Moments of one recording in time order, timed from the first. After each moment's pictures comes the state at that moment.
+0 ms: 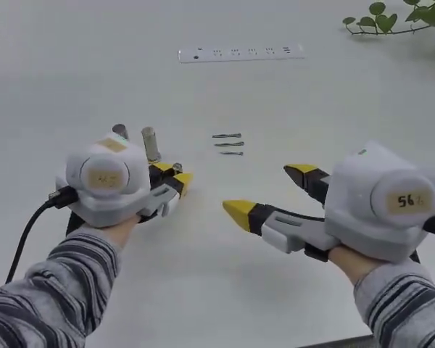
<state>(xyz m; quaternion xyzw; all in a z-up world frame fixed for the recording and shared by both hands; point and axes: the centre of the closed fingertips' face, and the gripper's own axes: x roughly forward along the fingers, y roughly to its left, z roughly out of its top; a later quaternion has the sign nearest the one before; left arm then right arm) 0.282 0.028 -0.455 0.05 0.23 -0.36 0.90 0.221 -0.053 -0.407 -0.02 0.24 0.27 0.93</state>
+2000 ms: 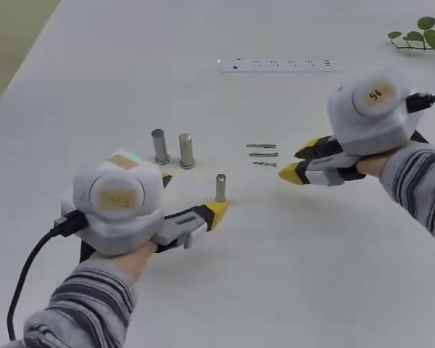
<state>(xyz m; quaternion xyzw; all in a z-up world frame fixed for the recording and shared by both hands) 0.250 0.065 -0.436 0.03 0.25 -0.29 0.92 0.313 -0.069 -0.453 -0.19 0.37 0.40 0.82</state>
